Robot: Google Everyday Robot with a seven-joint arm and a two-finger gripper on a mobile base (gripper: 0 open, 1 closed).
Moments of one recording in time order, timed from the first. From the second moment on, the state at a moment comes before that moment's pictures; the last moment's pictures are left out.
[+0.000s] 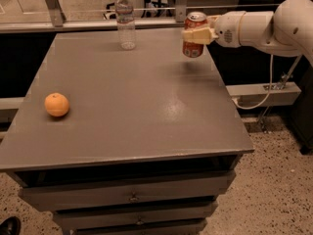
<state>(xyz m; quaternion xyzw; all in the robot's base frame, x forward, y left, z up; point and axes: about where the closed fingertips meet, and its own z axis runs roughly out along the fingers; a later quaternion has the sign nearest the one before) 0.741 -0.136 0.948 -0.37 0.70 0.24 0.57</state>
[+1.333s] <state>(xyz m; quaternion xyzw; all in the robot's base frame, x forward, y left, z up) 0.817 0.000 0.928 -0.43 0.65 0.30 0.55</state>
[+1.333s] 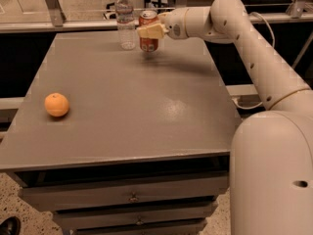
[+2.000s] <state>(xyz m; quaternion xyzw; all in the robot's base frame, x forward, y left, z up) 0.832 0.024 0.918 -0.43 0.65 0.30 0.54</state>
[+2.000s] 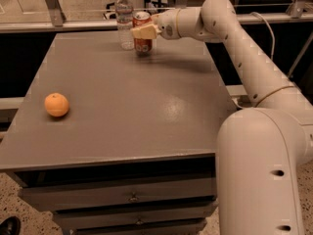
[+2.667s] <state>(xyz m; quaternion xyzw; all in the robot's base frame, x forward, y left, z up) 0.848 0.028 0.912 -0.43 0.65 0.30 0.54</state>
